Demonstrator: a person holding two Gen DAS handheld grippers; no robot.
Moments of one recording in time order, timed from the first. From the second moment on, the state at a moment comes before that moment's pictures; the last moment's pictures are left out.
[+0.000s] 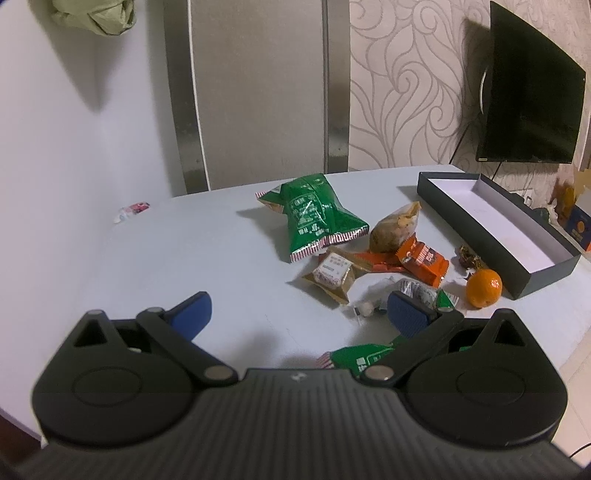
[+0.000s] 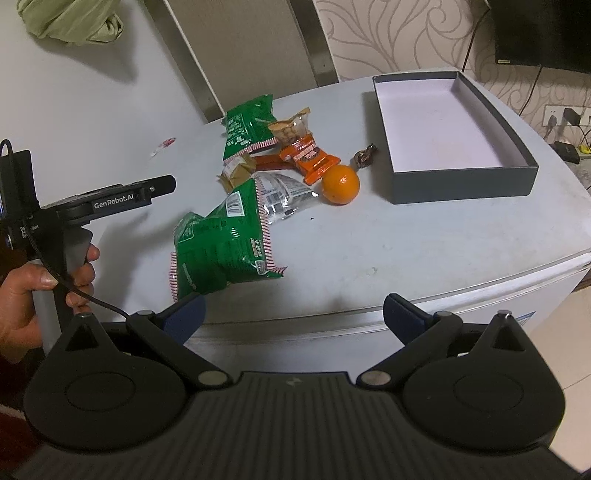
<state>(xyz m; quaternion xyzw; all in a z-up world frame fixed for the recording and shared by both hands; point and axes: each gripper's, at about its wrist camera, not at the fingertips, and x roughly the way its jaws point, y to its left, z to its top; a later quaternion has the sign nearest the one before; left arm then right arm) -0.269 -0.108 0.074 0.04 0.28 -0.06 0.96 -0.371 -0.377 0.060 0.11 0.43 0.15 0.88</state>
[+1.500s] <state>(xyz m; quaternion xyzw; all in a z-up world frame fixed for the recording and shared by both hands) -0.291 -0.174 0.009 0.12 0.25 -0.18 0.95 -0.298 -0.383 0.060 0.06 0.39 0.16 0.91</state>
